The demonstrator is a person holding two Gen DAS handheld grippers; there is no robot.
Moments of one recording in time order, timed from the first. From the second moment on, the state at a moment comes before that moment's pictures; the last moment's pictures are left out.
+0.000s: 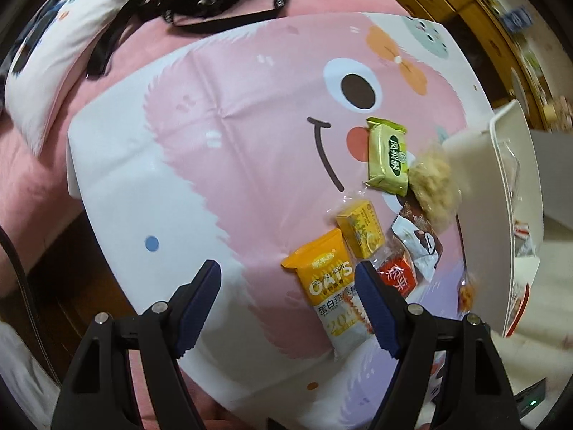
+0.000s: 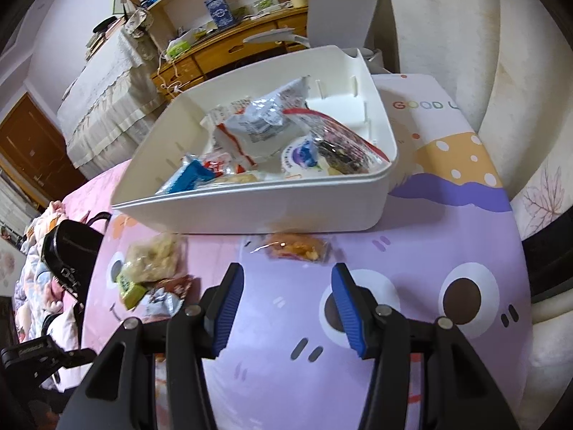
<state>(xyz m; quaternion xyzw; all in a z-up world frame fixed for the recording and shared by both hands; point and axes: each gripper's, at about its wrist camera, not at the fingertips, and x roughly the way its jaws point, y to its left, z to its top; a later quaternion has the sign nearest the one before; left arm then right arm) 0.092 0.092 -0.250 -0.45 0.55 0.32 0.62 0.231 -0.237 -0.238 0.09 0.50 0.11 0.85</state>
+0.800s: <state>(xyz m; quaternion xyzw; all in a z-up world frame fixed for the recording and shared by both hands) 0.108 0.085 -0.308 -0.54 0.55 0.35 0.53 0.254 -0.194 -0.285 0.00 0.47 0.10 0.88</state>
